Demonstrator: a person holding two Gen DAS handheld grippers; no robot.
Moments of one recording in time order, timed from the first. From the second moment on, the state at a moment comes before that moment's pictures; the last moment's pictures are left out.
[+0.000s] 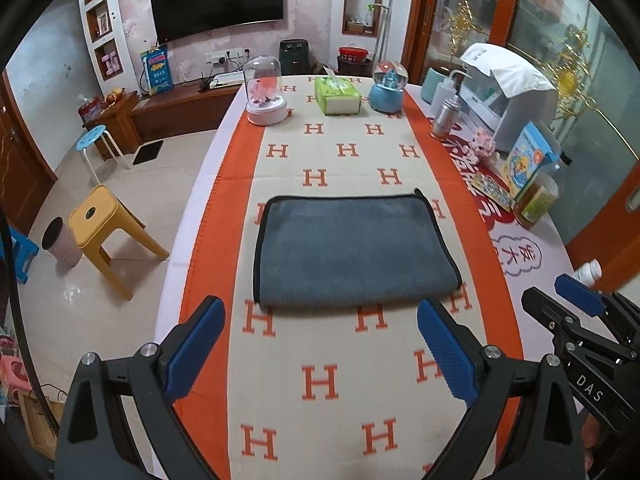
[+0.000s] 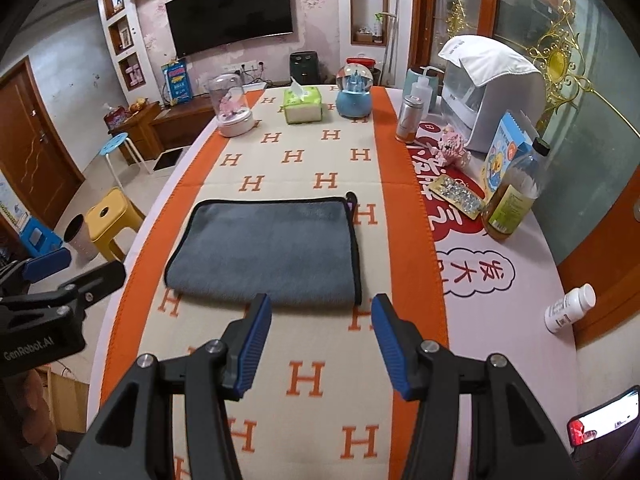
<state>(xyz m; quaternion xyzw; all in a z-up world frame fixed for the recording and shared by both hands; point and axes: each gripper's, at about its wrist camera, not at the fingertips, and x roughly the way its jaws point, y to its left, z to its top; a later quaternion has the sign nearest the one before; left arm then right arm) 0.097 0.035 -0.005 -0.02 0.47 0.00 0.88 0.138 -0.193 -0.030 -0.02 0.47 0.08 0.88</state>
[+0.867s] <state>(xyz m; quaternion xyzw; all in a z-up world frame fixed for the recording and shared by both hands) 0.011 0.004 -0.006 -0.02 0.48 -0.01 0.88 0.054 -0.212 -0.029 -0.01 0.48 0.08 0.87</state>
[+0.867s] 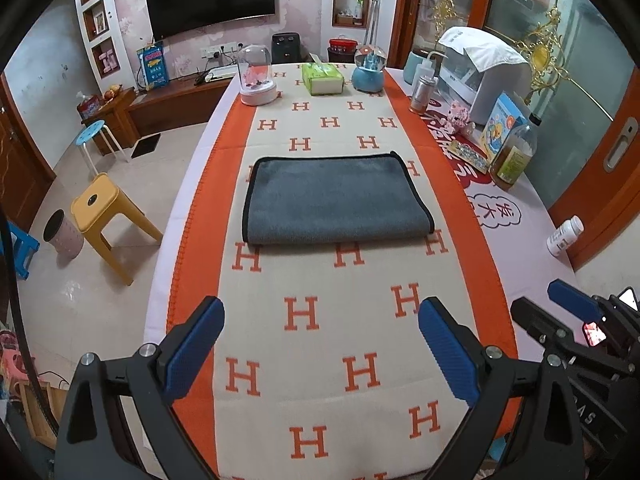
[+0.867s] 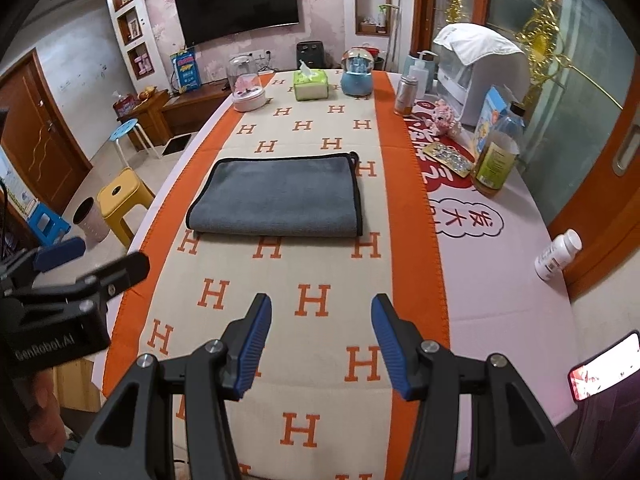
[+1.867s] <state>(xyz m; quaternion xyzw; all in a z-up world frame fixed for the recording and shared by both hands) -0.028 -0.011 -0.008 -0.01 0.49 -0.01 0.87 0.022 -0.216 -0.021 -0.01 0.47 0.07 0.88</state>
